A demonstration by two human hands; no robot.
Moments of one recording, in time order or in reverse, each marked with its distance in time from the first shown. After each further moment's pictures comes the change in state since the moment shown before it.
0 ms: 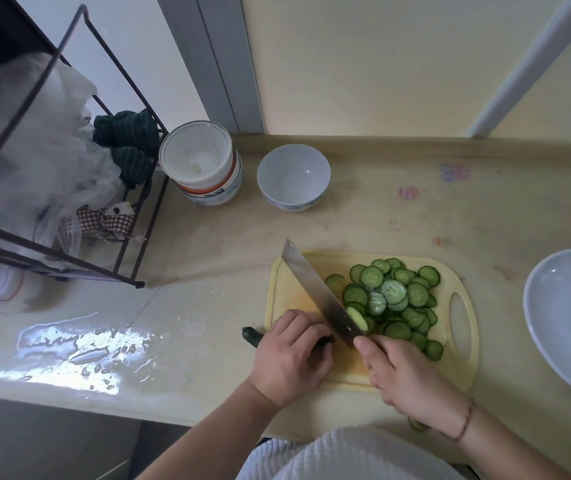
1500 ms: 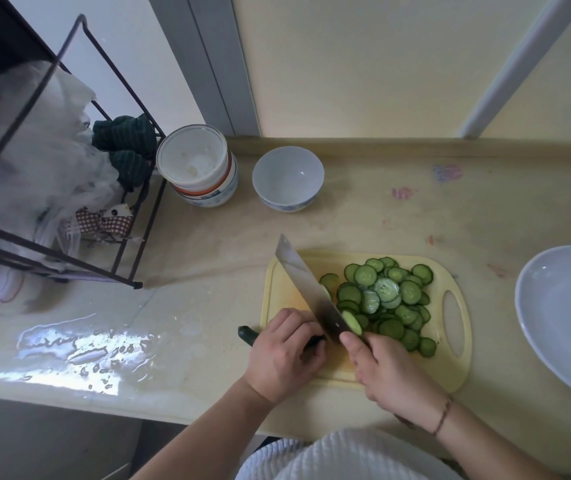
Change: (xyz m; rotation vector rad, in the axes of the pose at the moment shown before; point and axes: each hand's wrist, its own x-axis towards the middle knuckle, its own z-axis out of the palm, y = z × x) left_hand -0.001 -0.002 0.001 0.003 0.021 0.014; right_hand 0.005 0.002 0.010 -0.044 0.062 -0.038
